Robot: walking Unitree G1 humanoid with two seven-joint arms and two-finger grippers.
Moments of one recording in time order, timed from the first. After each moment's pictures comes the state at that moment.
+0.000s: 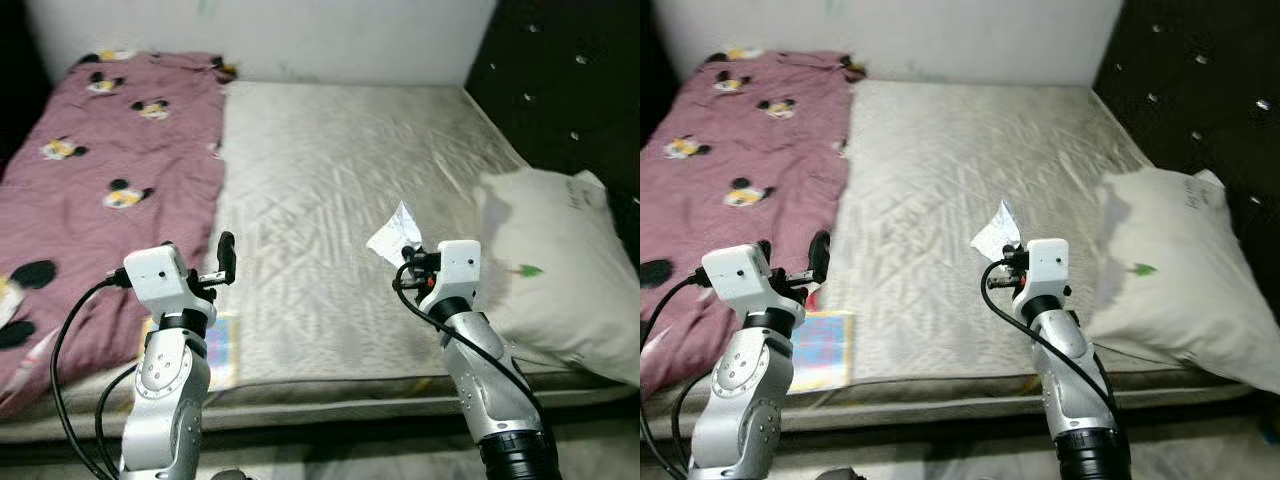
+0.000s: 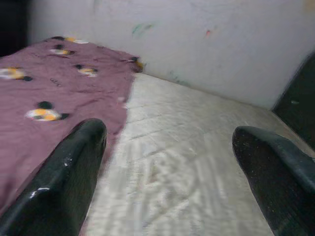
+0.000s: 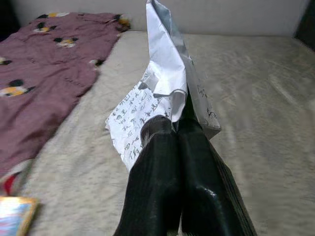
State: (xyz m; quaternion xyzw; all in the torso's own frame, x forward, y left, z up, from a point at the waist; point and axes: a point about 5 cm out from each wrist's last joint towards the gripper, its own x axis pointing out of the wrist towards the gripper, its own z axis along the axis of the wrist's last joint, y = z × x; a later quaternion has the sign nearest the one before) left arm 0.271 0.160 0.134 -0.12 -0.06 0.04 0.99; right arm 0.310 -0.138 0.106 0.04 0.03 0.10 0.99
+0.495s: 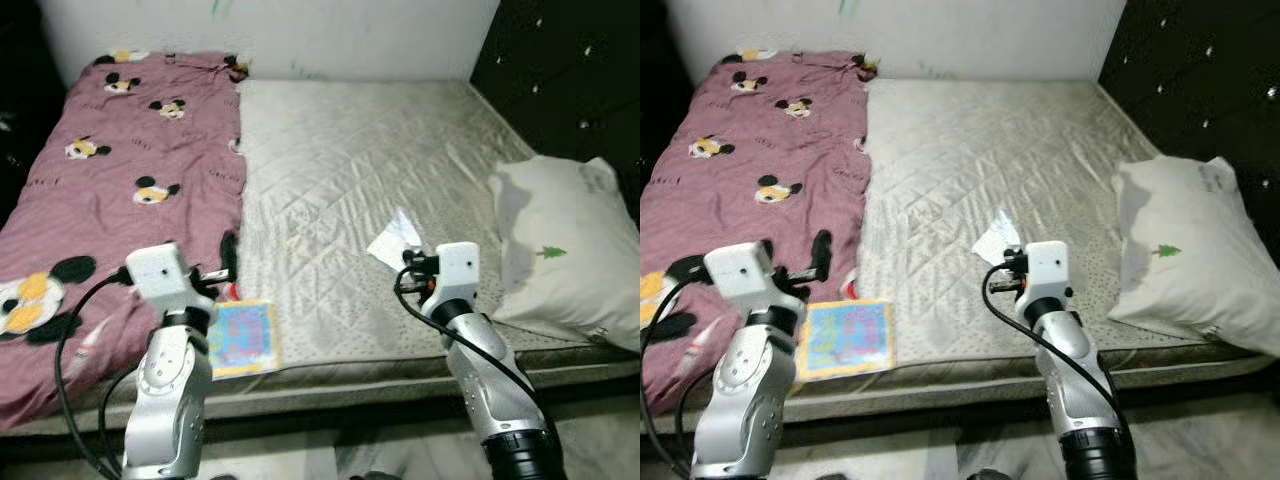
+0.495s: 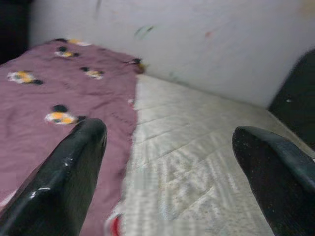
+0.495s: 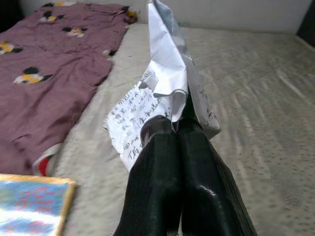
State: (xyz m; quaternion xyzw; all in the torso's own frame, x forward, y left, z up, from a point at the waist) left arm 0.272 0.158 0.133 -0.12 -0.05 0.04 0.99; right arm 0.309 -0.142 0.102 0.02 0.05 0.11 0.99
